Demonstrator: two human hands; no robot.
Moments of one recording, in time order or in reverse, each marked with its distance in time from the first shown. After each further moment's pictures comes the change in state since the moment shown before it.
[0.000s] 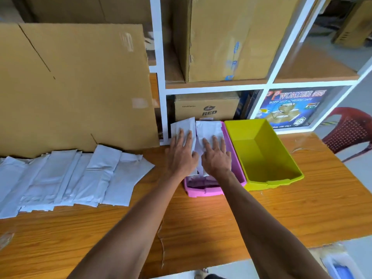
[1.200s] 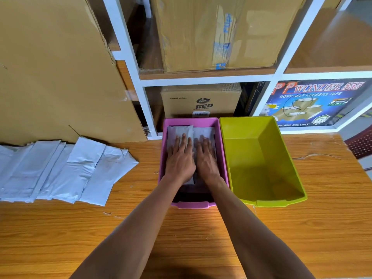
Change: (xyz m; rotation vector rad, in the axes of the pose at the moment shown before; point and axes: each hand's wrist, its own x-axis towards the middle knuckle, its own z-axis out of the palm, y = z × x) left_hand 0.060 0.047 0.101 0.137 -0.165 -0.088; right_hand 0.080 0.068 0.071 0.297 -0.023 -0.276
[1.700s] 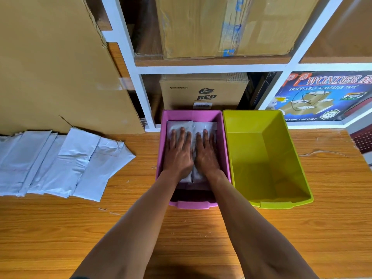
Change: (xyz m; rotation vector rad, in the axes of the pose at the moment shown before) left_hand 0.017 -0.026 0.037 0.094 0.034 0.051; right_hand 0.018 0.020 0.028 0.054 -0.073 0.061
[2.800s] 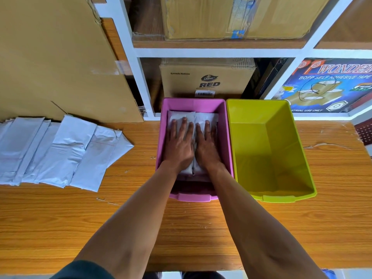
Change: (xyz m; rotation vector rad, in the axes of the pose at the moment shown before) left_hand 0.009 -0.010 0.021 0.022 0.033 0.053; right_hand 0.007 0.014 0.027 0.020 0.025 -0.023
